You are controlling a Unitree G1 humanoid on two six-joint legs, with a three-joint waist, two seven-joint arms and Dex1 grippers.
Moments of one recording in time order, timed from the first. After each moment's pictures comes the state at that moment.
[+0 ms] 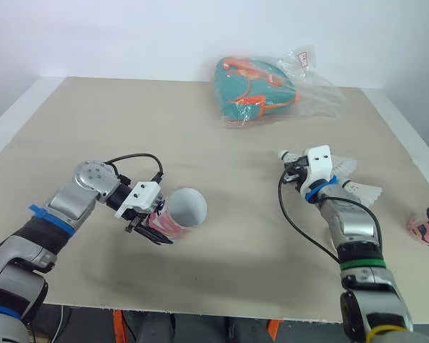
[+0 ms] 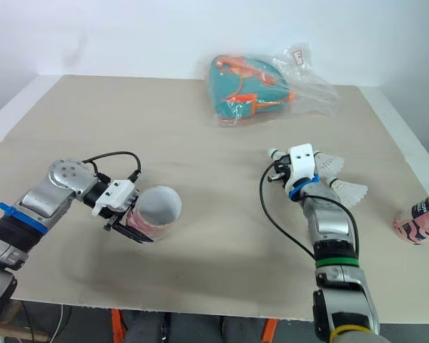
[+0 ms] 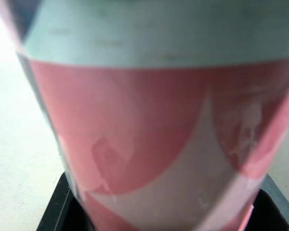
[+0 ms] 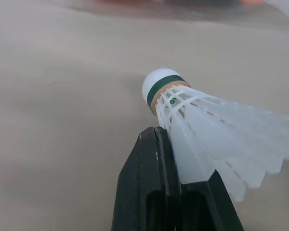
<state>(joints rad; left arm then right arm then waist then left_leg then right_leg) -0.75 0.81 -0.51 0.31 -0.41 -0.10 -1.61 -0.49 -0.47 -0.09 0.20 0.25 0.36 0.51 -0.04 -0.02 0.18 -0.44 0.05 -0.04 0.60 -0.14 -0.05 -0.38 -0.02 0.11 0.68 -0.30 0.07</state>
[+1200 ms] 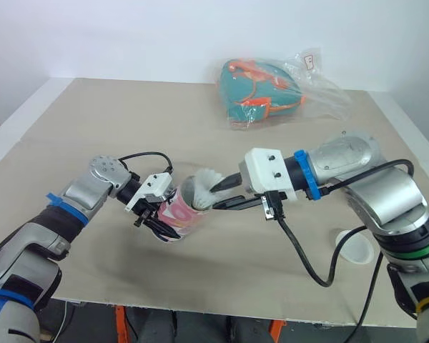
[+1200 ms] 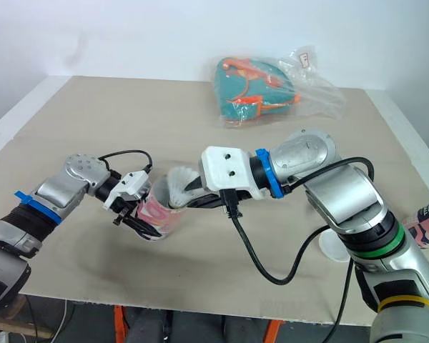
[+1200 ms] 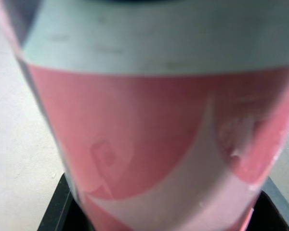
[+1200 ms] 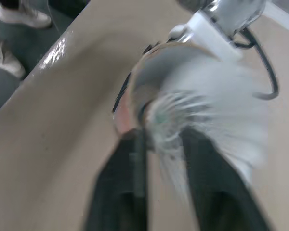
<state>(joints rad) -0.85 0.75 -0.59 0.41 -0.43 0.03 -1.62 -0.87 -0.78 0.33 -0.42 0.41 0.57 1.21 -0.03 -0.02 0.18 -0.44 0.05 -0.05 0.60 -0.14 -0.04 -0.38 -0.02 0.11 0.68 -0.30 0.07</state>
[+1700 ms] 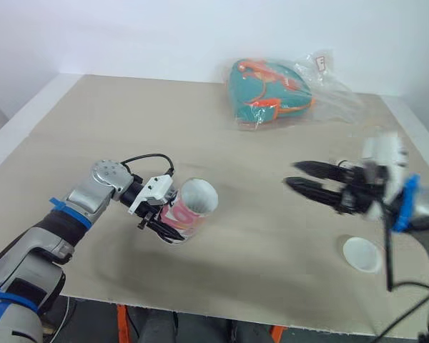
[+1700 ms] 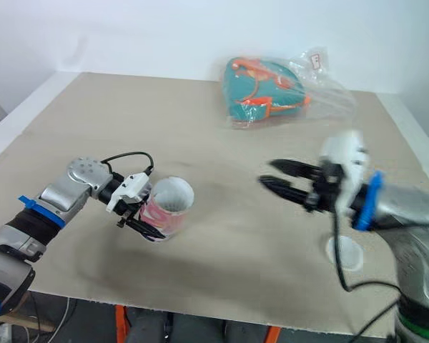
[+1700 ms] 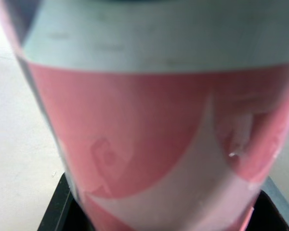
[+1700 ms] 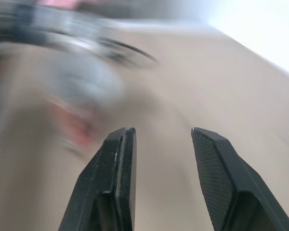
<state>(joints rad) -0.82 0.73 -0.56 0.41 -0.43 -0.01 -1.62 -0.11 -0.72 -0.61 -0.62 0.71 0.84 0.87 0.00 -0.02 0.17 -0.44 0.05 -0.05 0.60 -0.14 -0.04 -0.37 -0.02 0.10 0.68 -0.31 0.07</state>
